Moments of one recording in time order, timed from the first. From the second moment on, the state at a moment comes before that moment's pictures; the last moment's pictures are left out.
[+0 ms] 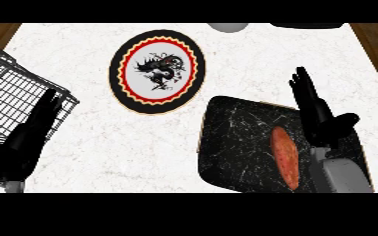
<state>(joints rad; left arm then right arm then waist) 0.06 0.51 -0.09 -1.57 0.29 0.15 0.01 -0.17 -0.23 0.06 -1.36 -0.18 -0.14 -0.12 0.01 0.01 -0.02</state>
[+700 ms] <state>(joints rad) 0.04 0.42 -0.11 -1.53 0.22 0.14 -0.12 -0.16 -0.11 0.29 -1.58 0.21 -0.53 0.12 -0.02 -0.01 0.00</state>
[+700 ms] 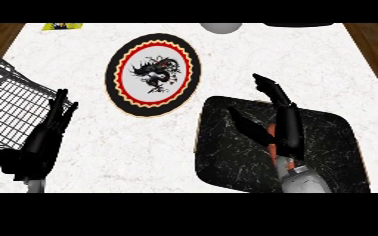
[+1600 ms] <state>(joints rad) -0.01 0.38 -0.11 -1.47 0.19 0.11 -0.13 0.20 -0.29 0.44 -2.06 0.75 -0.38 0.63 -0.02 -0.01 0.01</state>
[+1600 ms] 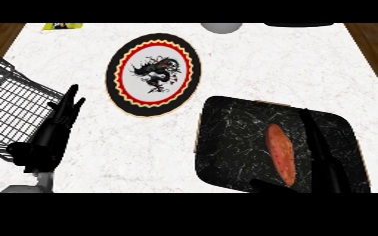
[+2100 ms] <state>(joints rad) -0.04 0.37 -0.10 -1.43 0.18 0.08 -0.16 0.15 -0.36 0.42 -2.22 0.69 0.00 1.00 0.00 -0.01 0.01</state>
